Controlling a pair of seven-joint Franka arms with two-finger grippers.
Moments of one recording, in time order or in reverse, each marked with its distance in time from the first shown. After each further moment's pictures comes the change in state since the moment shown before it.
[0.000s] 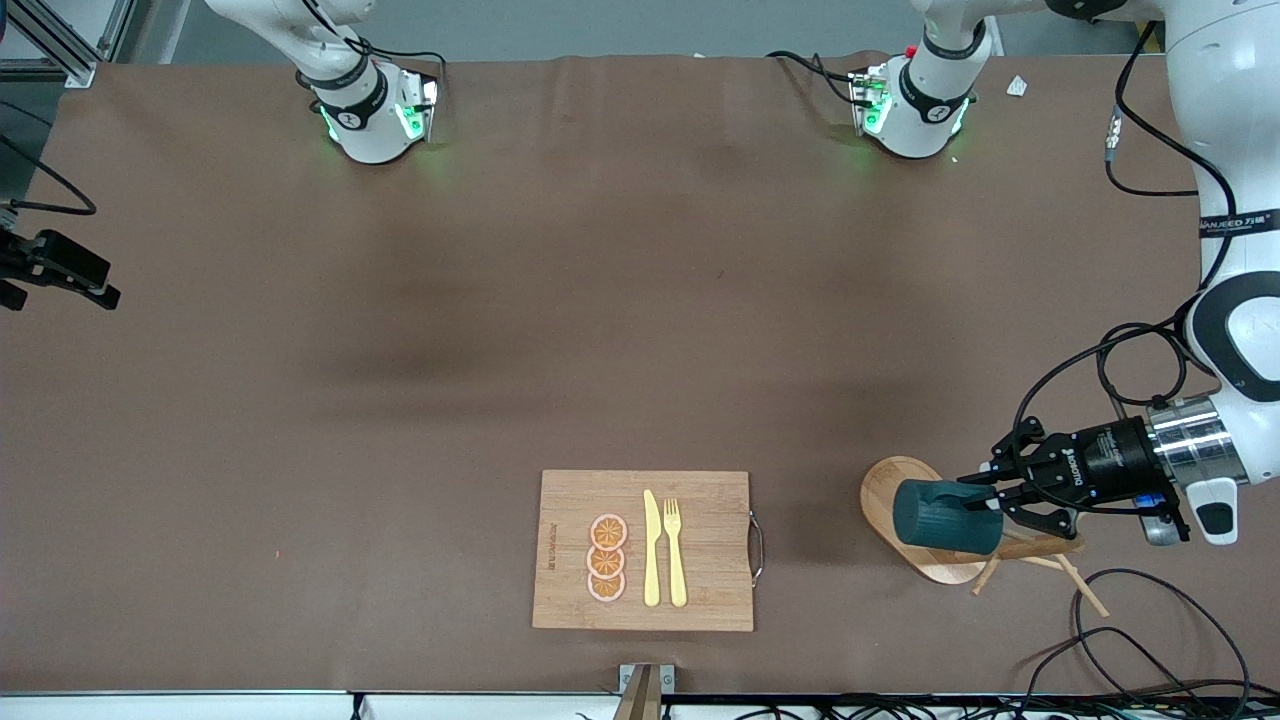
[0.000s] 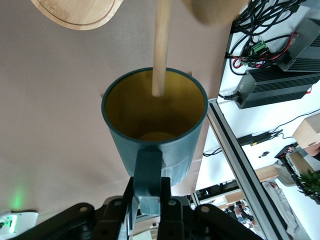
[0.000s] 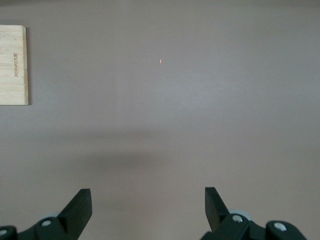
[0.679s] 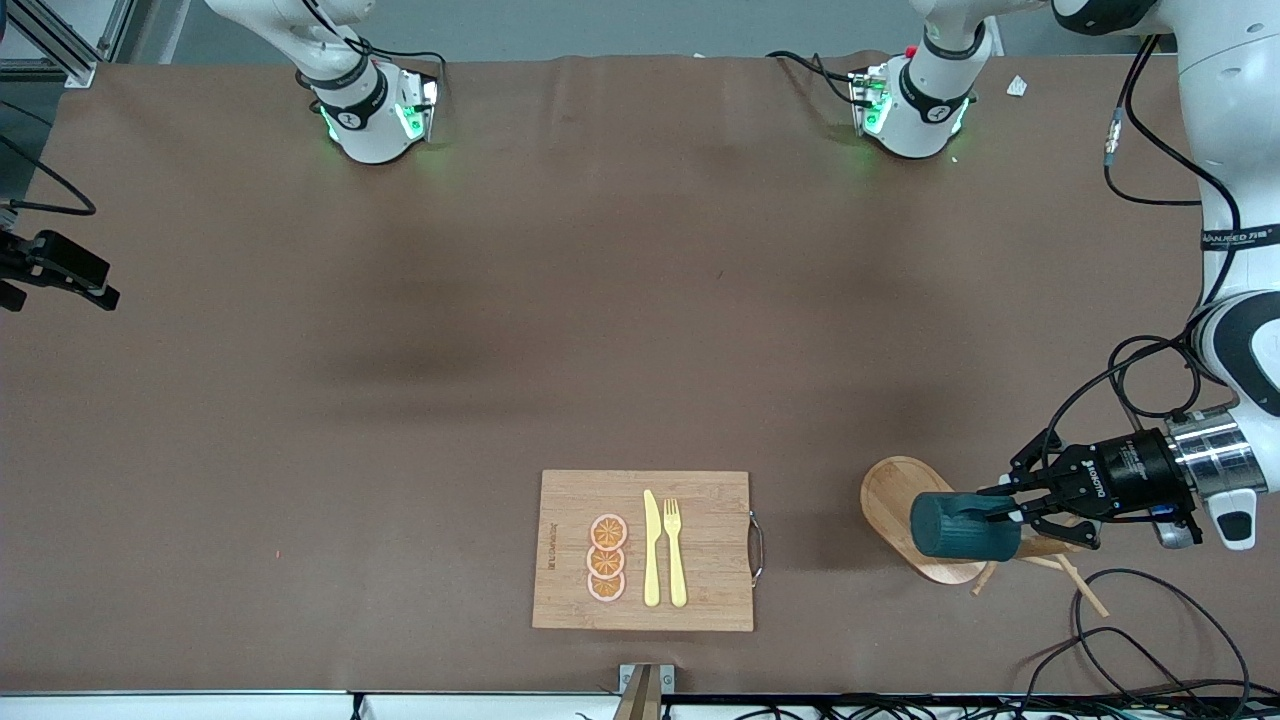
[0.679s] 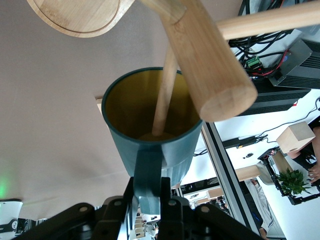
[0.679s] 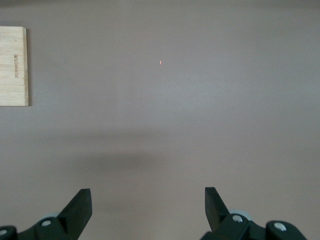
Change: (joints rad) left arm 0.045 0.035 0.000 0.000 -0.056 -0.001 0.004; right arm 0.000 0.000 0.000 0.000 0.000 0.005 0.000
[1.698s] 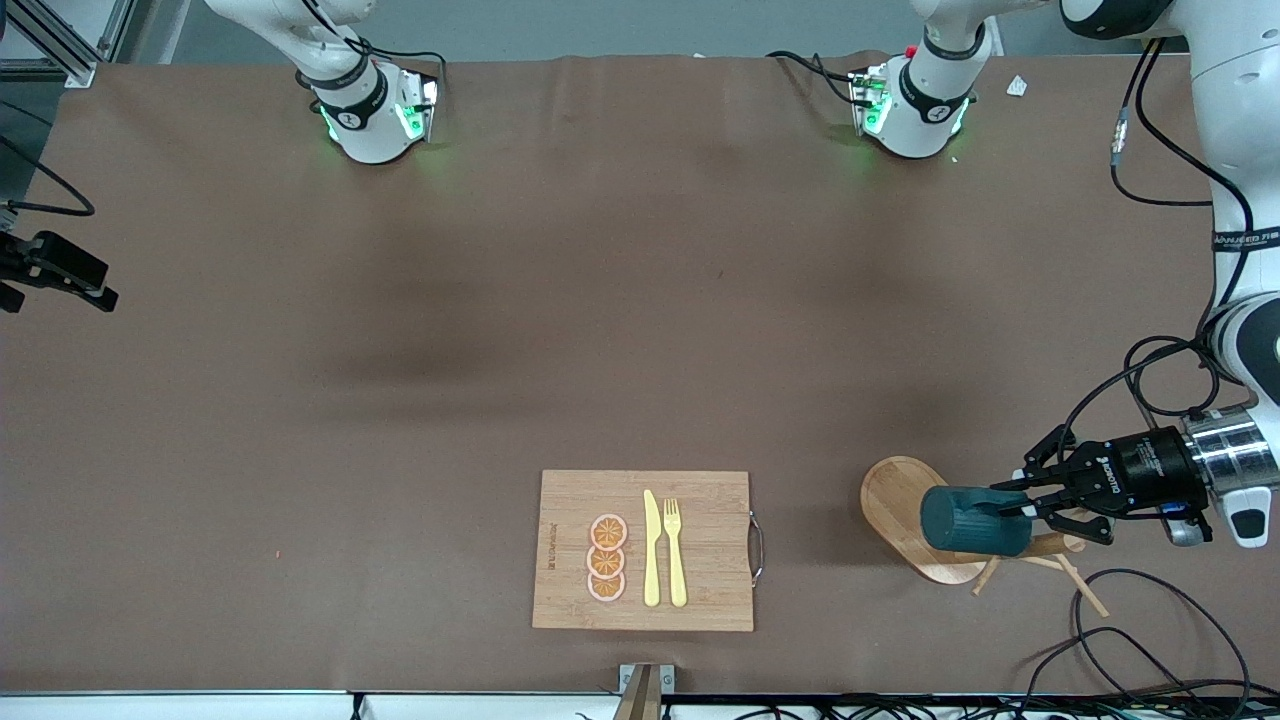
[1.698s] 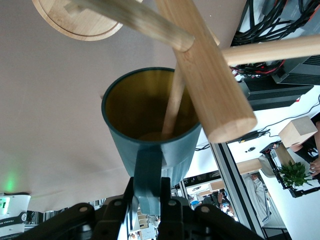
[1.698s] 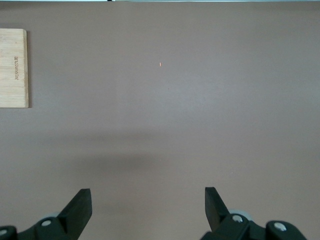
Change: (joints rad) left arm 0.037 0.010 -0.004 0.004 -0.023 -0.053 0.041; right arm 0.000 0.000 -0.001 0.000 0.000 0.006 0.000
